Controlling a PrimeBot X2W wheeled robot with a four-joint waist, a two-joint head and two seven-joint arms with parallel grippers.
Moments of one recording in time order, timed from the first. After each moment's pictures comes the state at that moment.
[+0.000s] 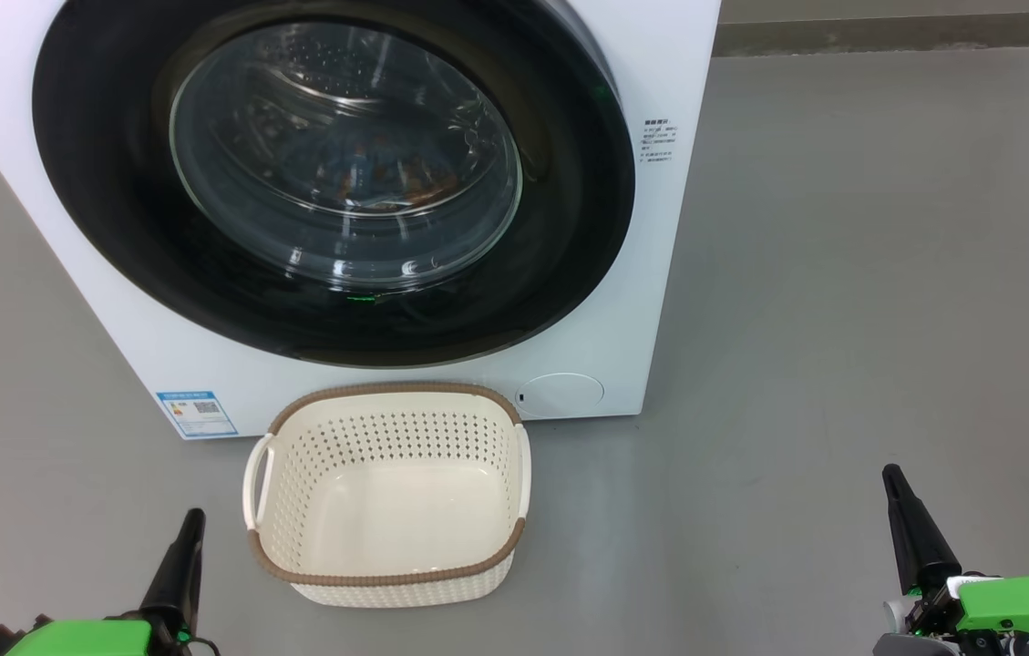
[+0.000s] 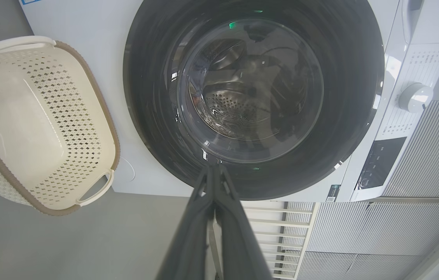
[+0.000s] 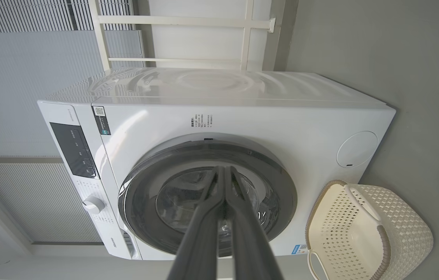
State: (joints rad) left arm -0.07 0.05 0.05 0.26 -1.63 -0.12 0.08; right arm -0.07 -0.06 -0.11 0.27 1.62 0.13 0.09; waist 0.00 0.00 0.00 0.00
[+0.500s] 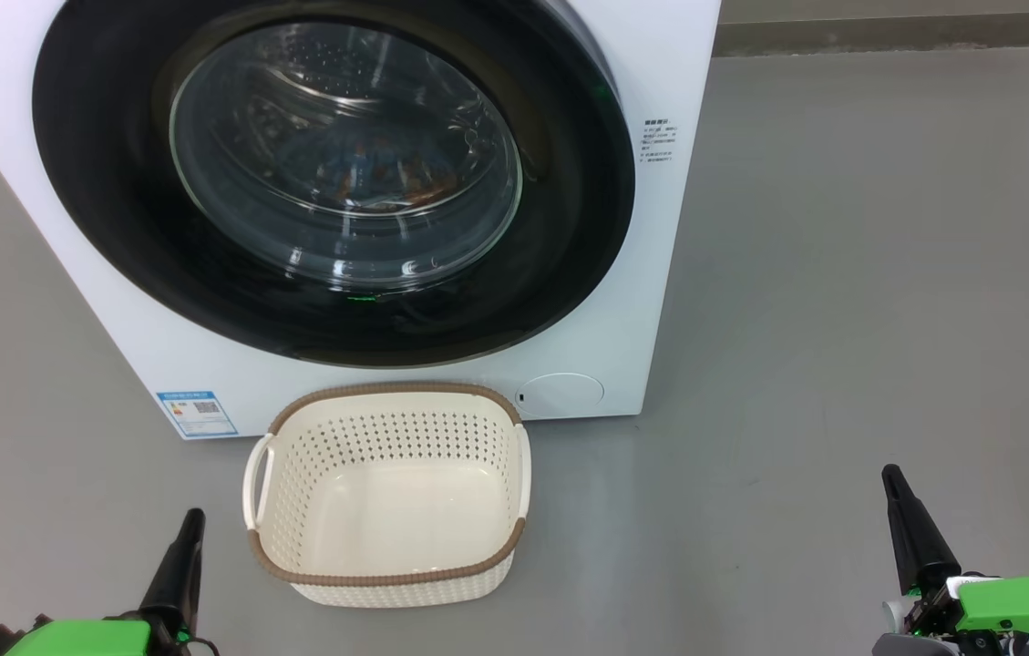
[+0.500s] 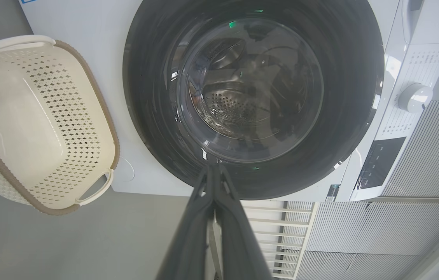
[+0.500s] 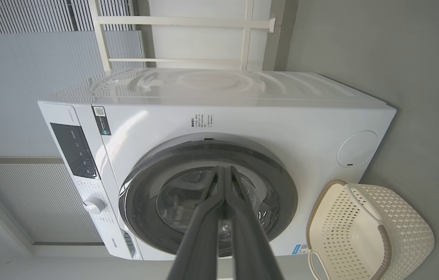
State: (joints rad) left arm -0.07 0.05 0.05 0.26 -1.63 -0.12 0.09; right arm -0.07 -0.06 -0.12 0.27 1.62 0.13 0.10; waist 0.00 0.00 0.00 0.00
